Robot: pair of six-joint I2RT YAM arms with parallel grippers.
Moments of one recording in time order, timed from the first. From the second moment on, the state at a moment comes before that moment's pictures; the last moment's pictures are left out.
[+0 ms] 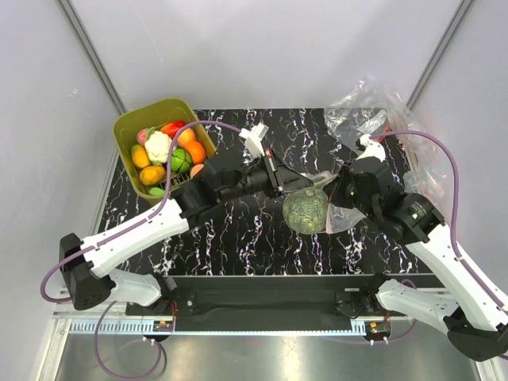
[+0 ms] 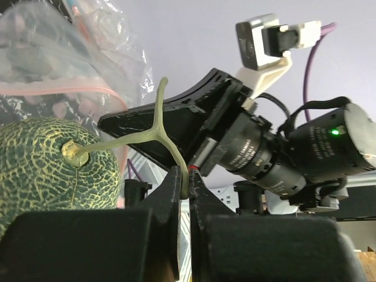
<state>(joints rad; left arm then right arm) -0.96 1.30 1.24 -0.02 0.23 -1.15 0.68 0.95 1.24 -0.88 0.31 0.70</state>
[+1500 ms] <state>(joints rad) -0.87 1.15 1.14 -0.17 0.19 -1.05 0.57 1.07 0.98 -0.31 -0.42 0.96</state>
